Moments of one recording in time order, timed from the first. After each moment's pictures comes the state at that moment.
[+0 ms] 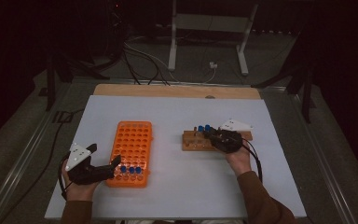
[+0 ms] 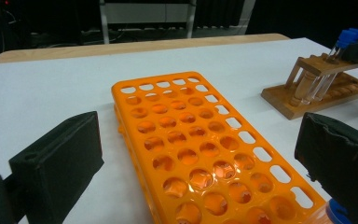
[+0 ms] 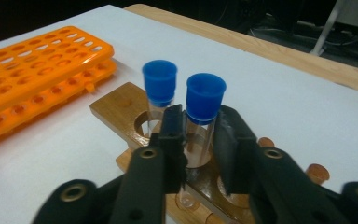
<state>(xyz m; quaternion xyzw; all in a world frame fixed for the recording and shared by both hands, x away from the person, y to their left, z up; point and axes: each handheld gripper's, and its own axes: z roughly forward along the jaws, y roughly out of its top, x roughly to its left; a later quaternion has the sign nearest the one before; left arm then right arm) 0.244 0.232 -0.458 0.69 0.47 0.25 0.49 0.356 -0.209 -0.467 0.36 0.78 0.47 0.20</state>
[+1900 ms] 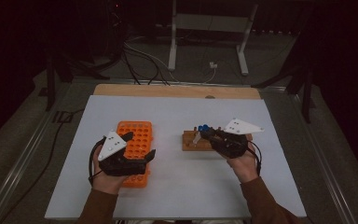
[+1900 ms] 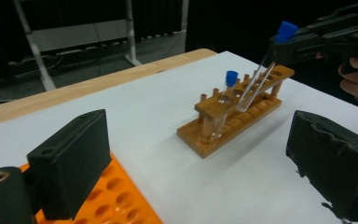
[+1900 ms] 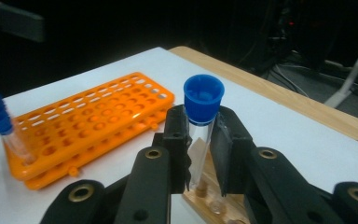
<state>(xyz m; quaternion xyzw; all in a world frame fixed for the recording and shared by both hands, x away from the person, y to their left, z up) 0.254 0.141 -0.397 0.74 0.36 0.21 0.52 0.311 -0.195 -0.403 0.30 0.77 0.53 0.19</state>
